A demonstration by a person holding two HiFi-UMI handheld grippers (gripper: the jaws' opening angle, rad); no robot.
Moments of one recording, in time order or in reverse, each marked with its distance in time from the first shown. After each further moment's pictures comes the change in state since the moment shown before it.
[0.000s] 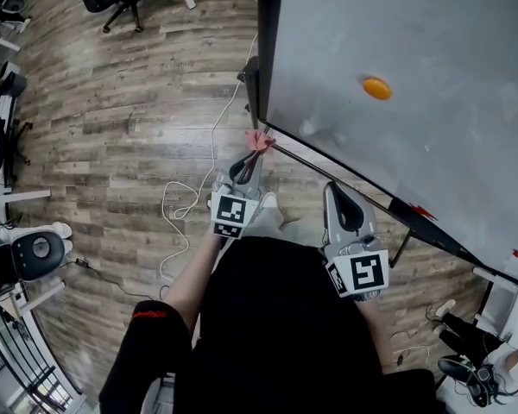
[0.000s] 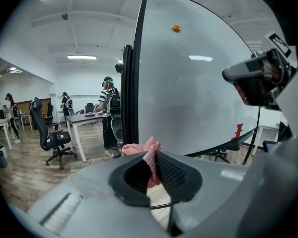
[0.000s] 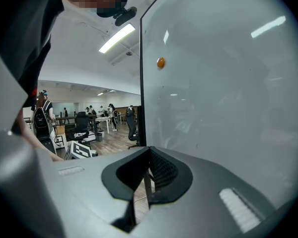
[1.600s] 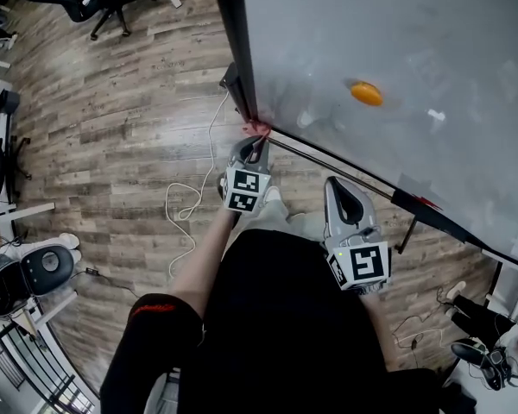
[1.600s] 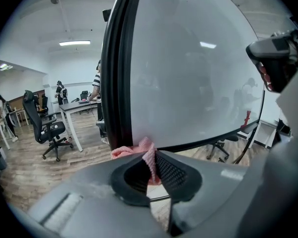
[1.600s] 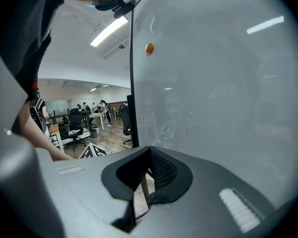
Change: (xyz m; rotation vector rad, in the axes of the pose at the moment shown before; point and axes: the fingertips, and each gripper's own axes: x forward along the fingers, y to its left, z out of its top) left arm 0.081 -0.001 -0.055 -0.036 0.171 -0.039; right arm 0.011 -0.021 -0.032 0.036 0.075 -0.068
